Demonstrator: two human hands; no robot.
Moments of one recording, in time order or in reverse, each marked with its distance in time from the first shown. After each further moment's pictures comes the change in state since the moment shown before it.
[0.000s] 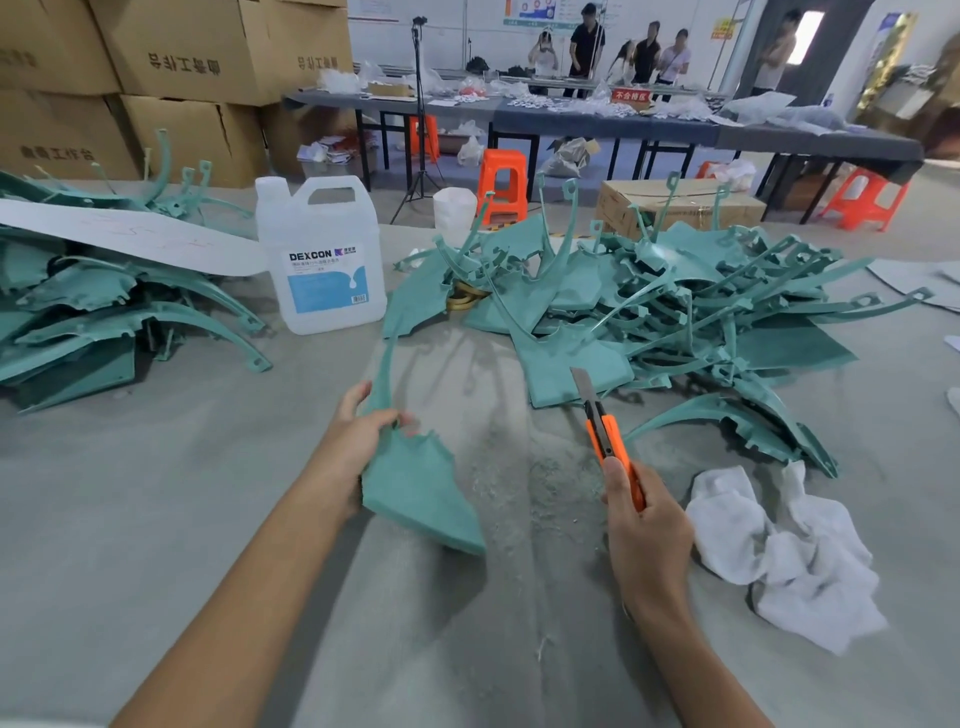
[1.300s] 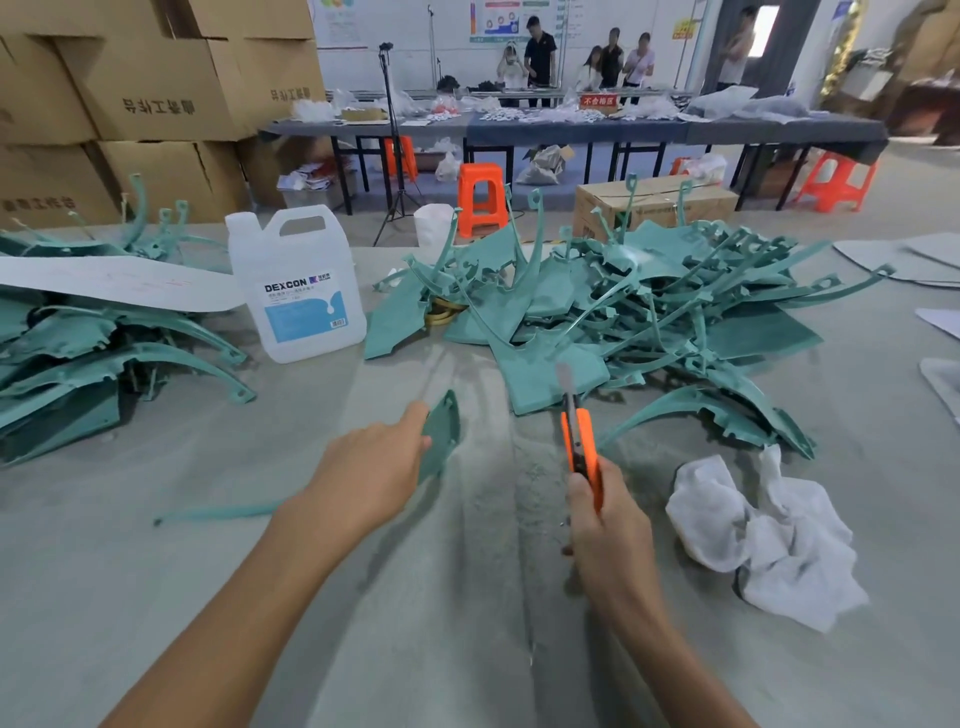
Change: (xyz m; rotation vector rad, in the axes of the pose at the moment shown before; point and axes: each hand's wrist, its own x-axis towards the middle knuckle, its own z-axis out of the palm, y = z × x) left_hand -0.045 0.026 0.027 1.669 -0.152 0.685; right_hand -0.013 -0.027 0.002 0.085 -0.178 0.066
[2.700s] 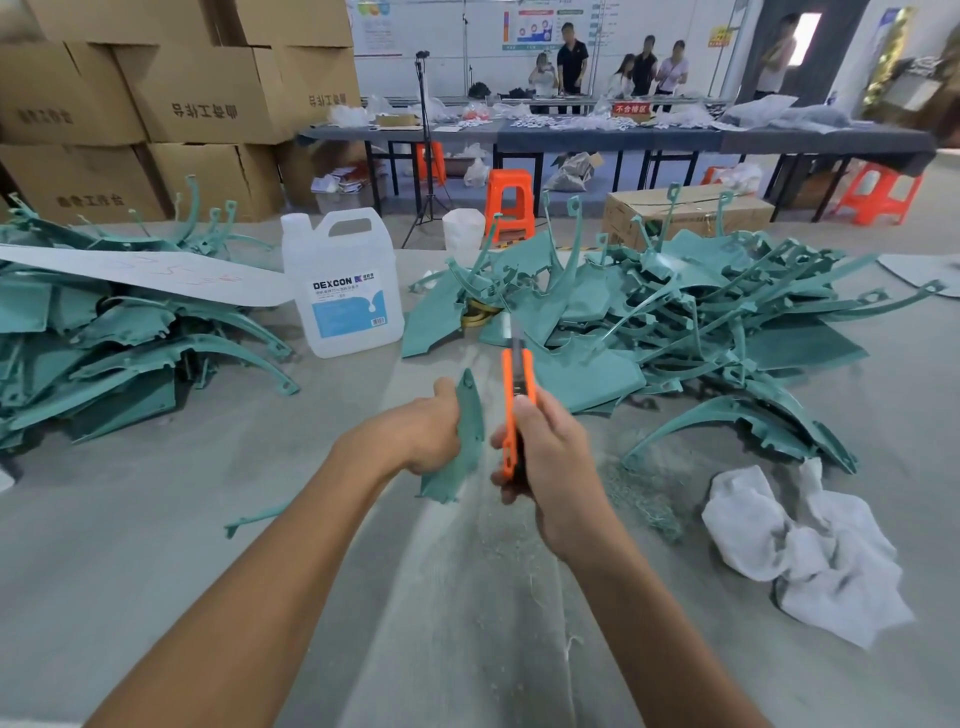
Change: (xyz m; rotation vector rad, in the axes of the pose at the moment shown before) left_hand 0.030 -0.004 -0.023 -0.118 -0.353 -0.121; right_hand 0.009 -0.107 0.051 0.611 -0.401 0.110
